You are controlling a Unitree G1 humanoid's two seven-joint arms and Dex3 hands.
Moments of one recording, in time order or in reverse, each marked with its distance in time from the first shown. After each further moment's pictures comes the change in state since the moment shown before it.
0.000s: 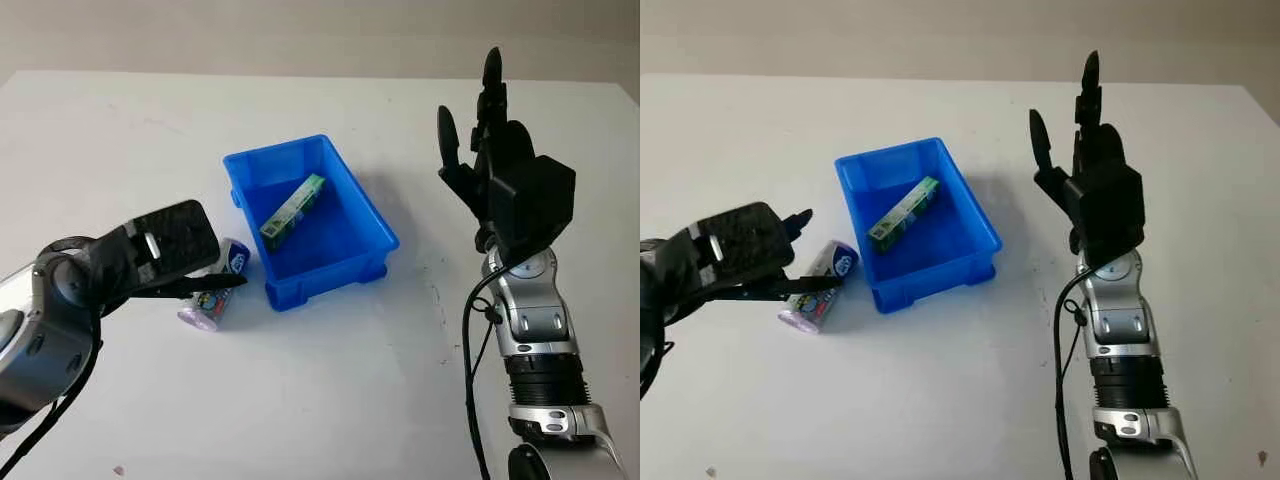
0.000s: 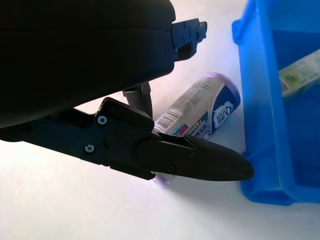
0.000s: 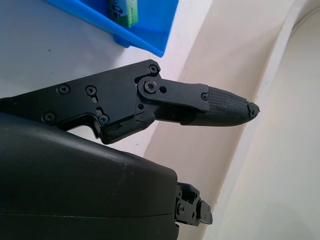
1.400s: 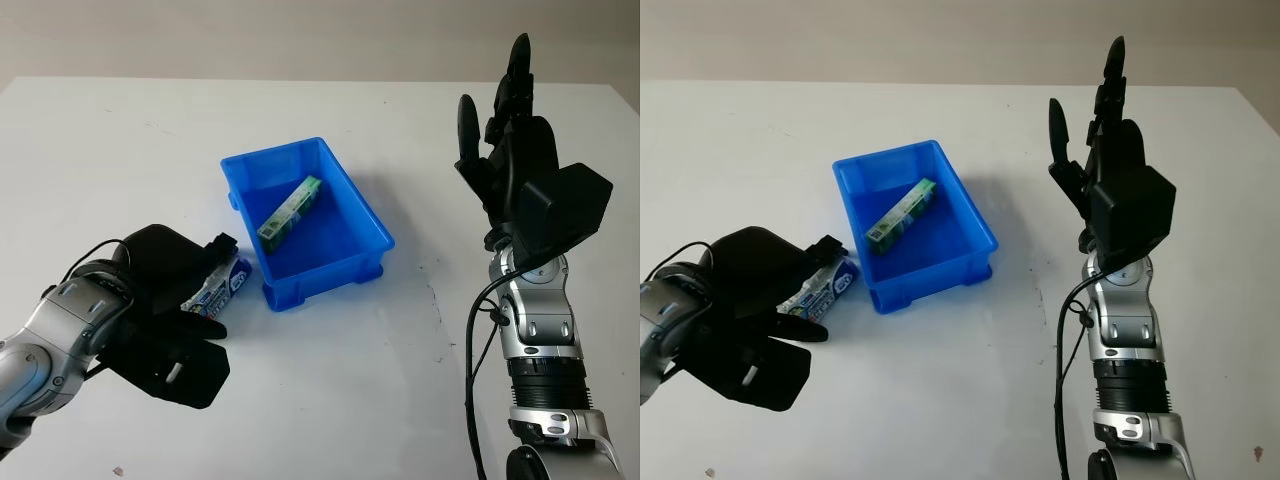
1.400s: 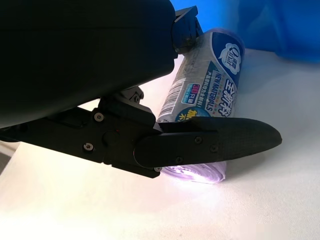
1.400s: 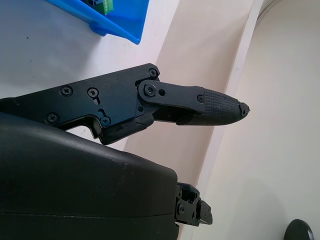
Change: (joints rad) left arm 0.221 -0.010 0.021 0.237 0.837 -1.056 -0.099; right arm 0.013 0.005 -0.051 0.006 0.048 -0.102 0.010
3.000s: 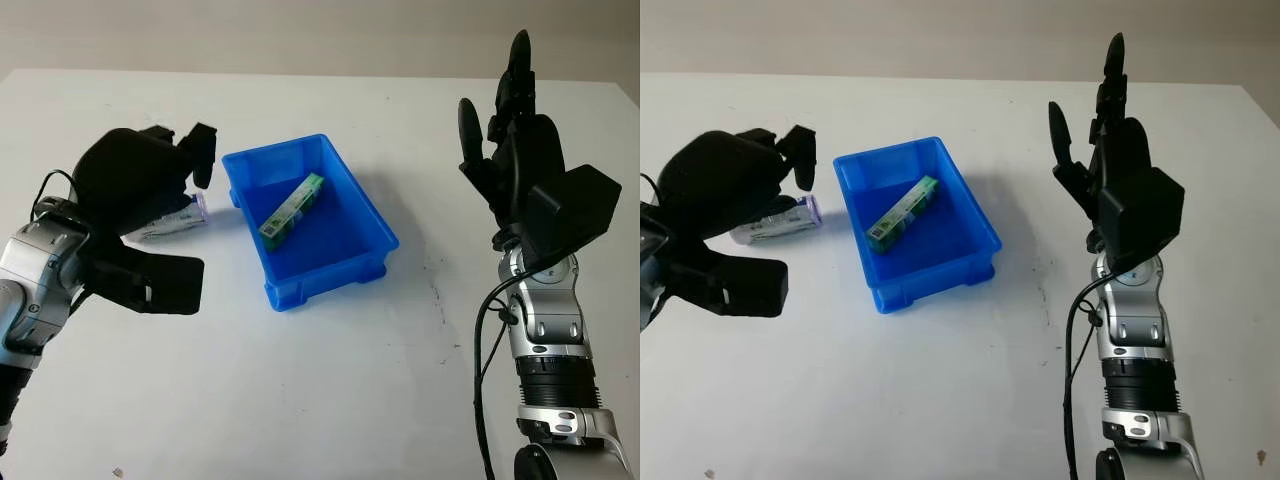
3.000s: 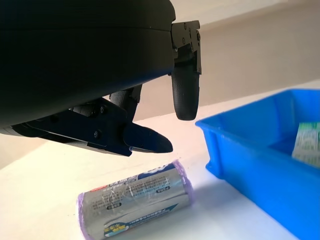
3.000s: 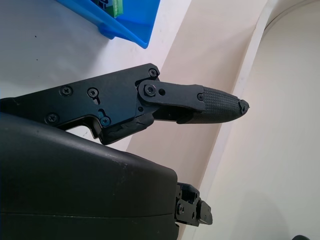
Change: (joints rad) left arm -0.203 -0.175 0.272 0.345 -0.134 -0.180 0.437; right arm 0.000 -0.028 -0.010 0.019 0.010 -0.025 0.058
